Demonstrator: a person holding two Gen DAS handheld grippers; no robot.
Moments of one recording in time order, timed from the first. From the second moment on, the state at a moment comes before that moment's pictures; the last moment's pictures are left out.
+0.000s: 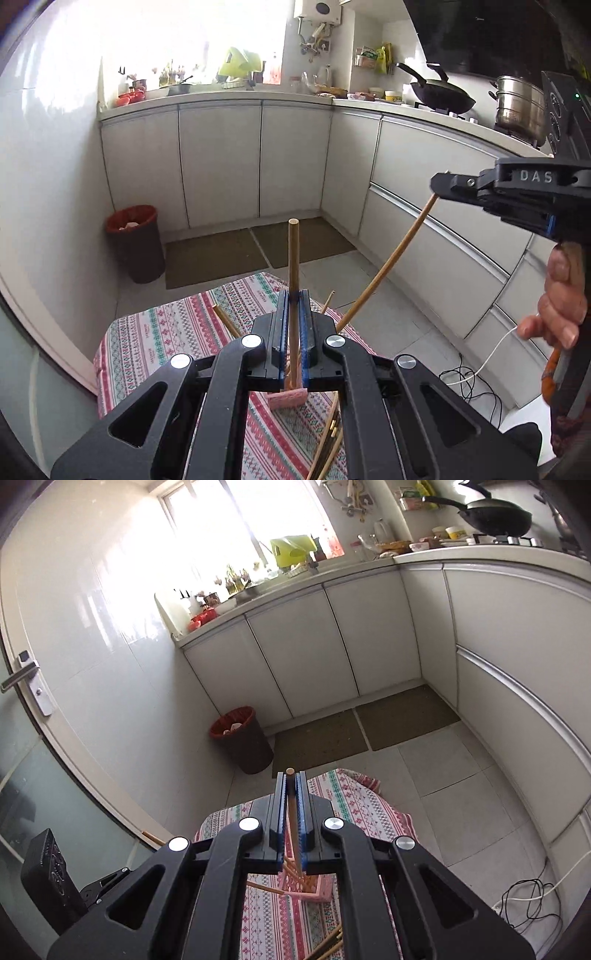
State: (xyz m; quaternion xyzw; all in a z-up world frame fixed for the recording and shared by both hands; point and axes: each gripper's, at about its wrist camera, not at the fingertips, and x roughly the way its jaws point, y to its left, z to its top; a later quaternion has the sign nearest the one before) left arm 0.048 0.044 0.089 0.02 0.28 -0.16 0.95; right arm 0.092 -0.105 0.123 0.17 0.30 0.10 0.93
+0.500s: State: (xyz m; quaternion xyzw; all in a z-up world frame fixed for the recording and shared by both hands) left arm 0.073 0.081 0.073 -0.05 0.28 -0.12 0.95; right arm 0.129 -0.069 0.073 0.14 0.33 0.10 0.93
